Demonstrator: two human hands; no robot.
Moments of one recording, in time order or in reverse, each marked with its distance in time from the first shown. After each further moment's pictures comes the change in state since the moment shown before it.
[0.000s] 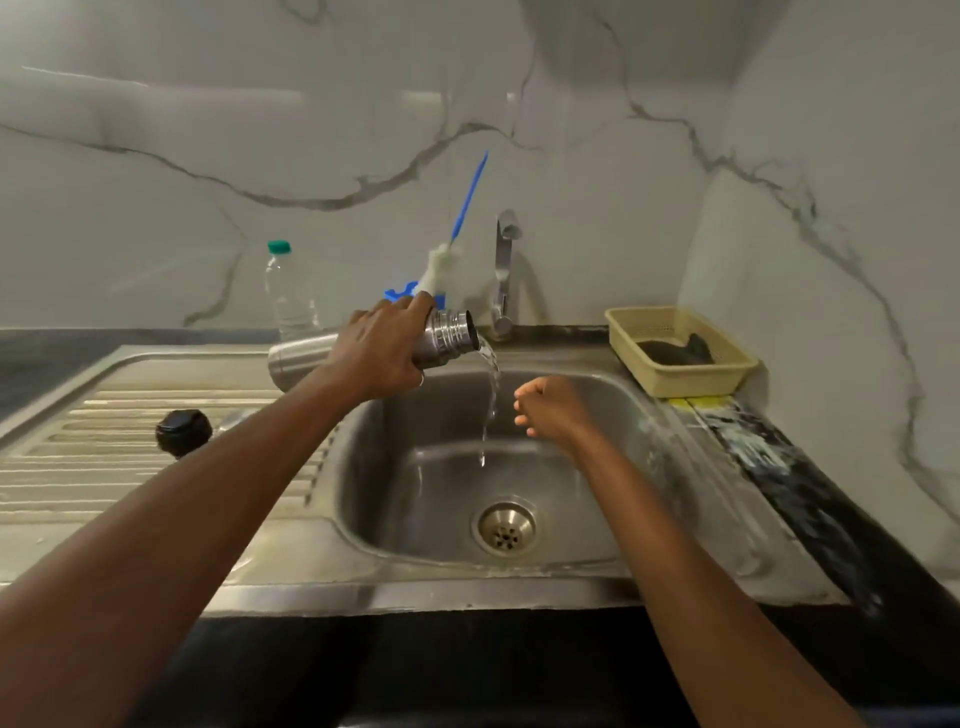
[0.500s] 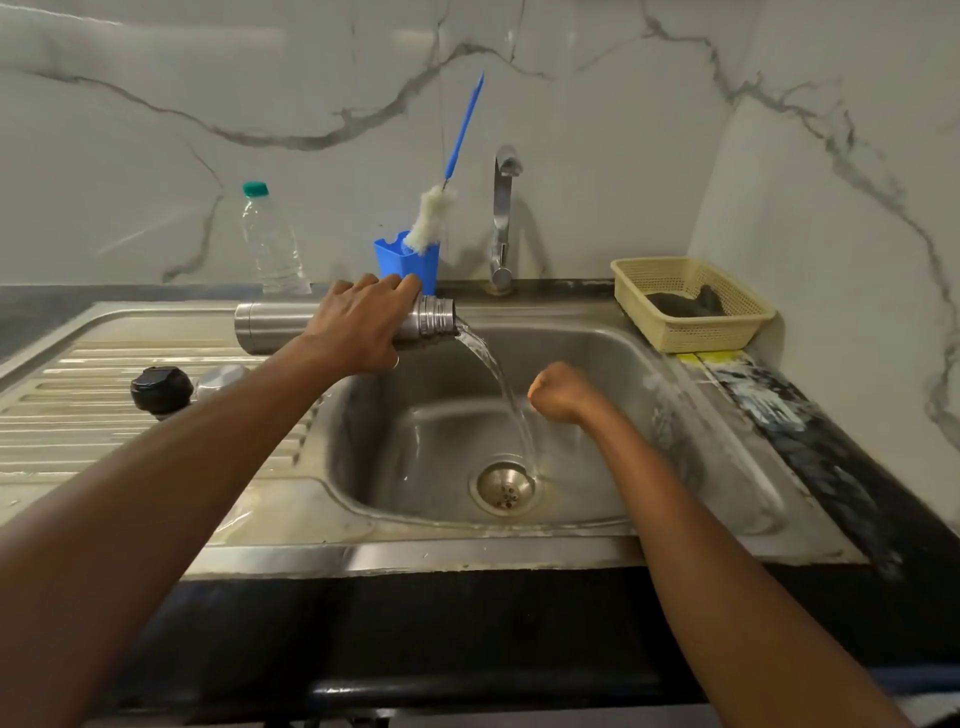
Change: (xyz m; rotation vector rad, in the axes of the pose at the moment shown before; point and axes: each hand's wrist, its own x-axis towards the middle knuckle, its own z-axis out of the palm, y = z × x) left_hand -0.010 -0.016 0.027 0.188 -0.138 0.069; right_hand 0.014 0.040 -0.001 -0.468 -0.114 0.060
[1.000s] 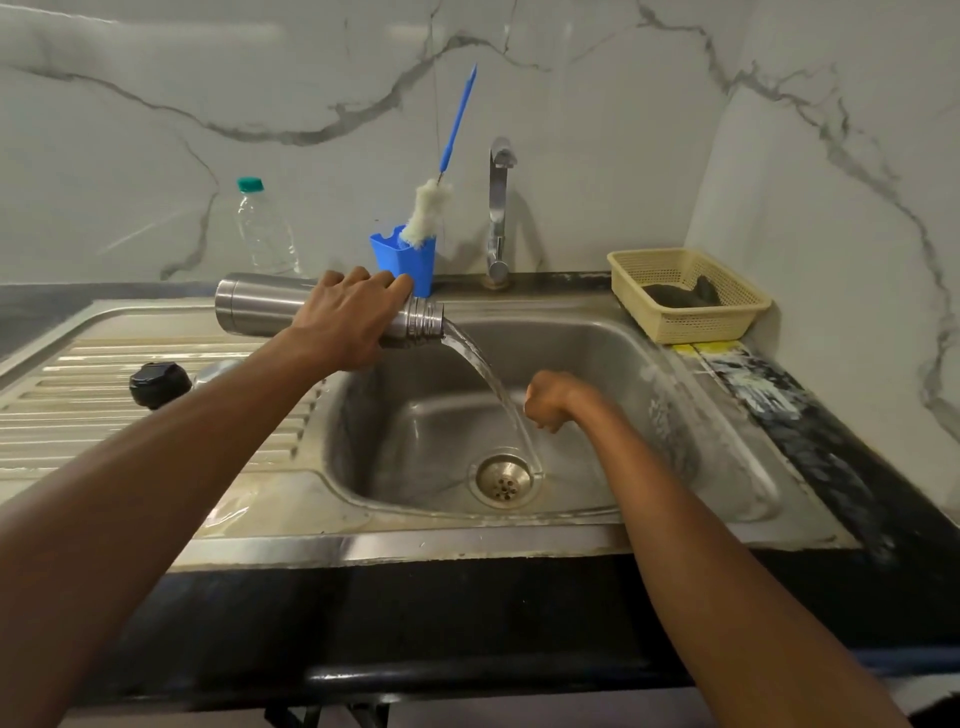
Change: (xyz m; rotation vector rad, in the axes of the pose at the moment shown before) left_hand -0.008 0.000 -0.005 0.145 -0.013 0.041; right_hand 0.004 0.002 0.005 -0.243 -0.203 0.000
